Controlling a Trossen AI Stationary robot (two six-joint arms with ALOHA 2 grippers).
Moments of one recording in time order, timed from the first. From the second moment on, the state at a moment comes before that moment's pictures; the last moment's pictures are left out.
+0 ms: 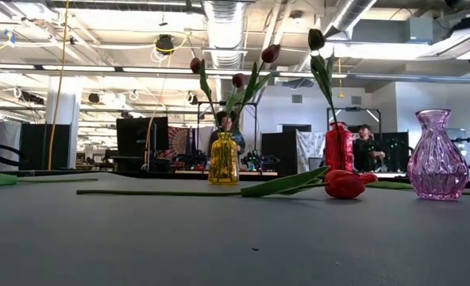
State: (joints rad) left arm -0.38 1.88 1.16 0.98 0.04 0.15; right arm 0.89 1.02 0.80 -0.36 0.84 0.44
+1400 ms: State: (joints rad) left arm -0.28 1.93 1.15 1.09 -0.04 -0.01; right arm 0.66 1.10 0.80 0.23 0.42 -0.08
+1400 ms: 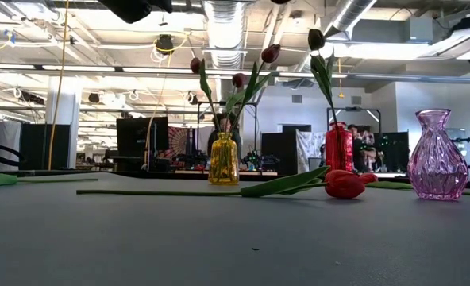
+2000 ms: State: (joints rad) left arm -0.28 1.93 1.15 1.10 -0.05 -0.02; right arm 0.62 1.10 0.80 0.23 0.42 -0.08
